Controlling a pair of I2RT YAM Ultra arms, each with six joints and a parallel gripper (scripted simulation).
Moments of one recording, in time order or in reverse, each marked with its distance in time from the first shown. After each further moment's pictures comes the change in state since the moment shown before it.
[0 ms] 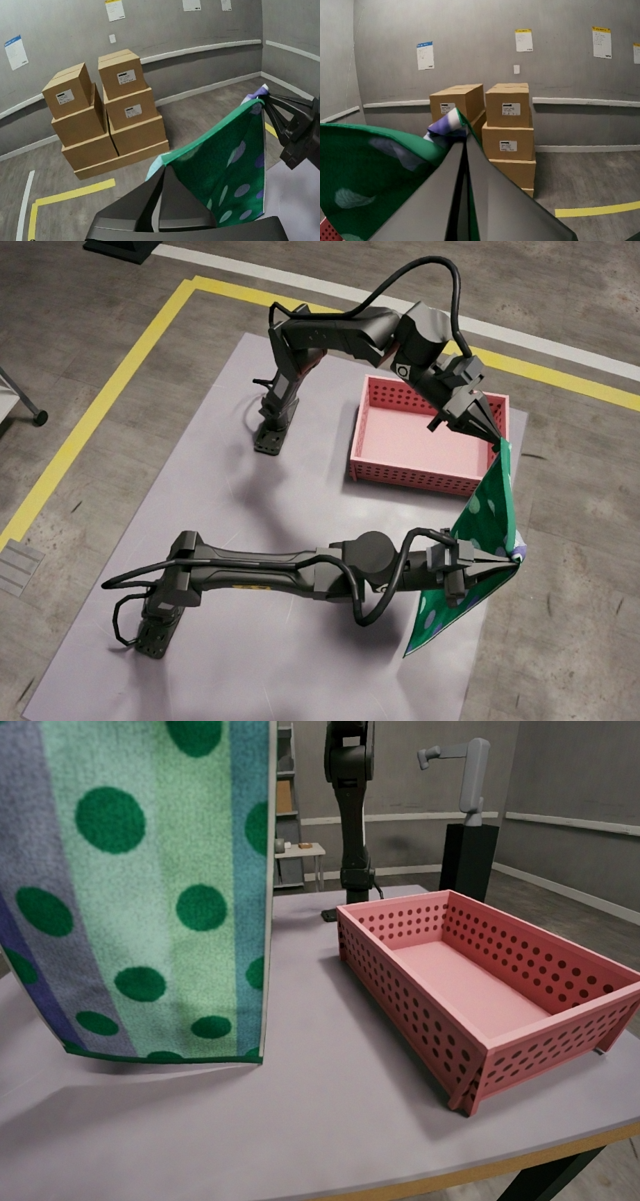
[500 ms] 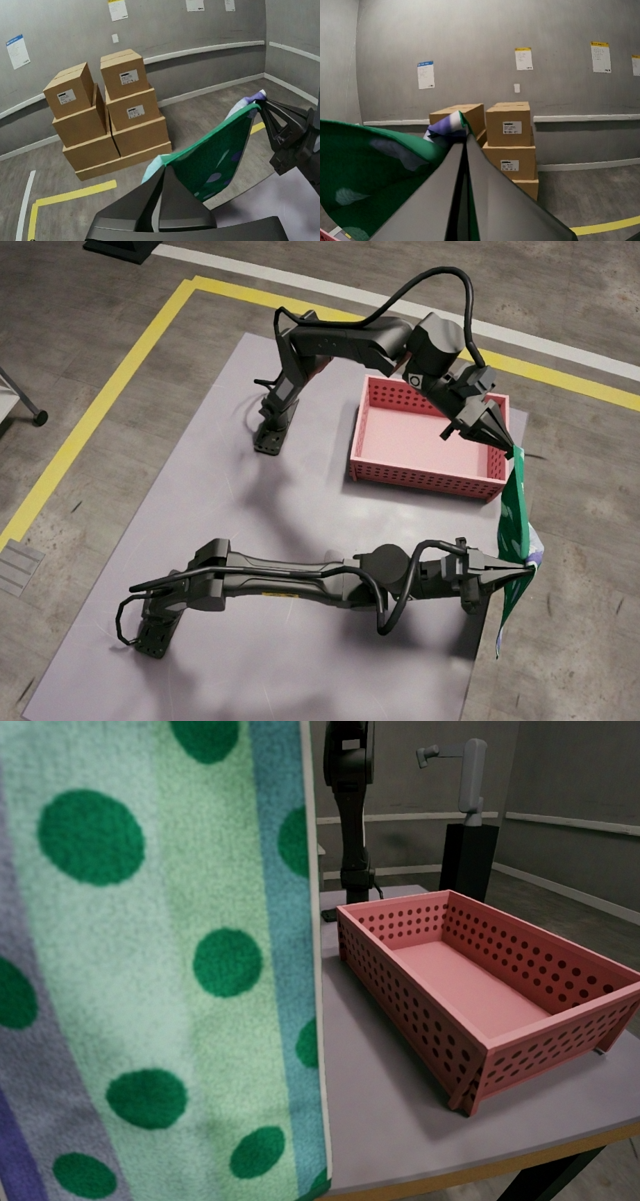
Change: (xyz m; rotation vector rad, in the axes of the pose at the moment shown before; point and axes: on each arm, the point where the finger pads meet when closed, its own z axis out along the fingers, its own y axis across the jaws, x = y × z) left arm 0.005 0.008 0.022 -0.015 -0.007 -0.003; right arm 0.023 -0.004 0.022 0.006 -0.127 -0.004
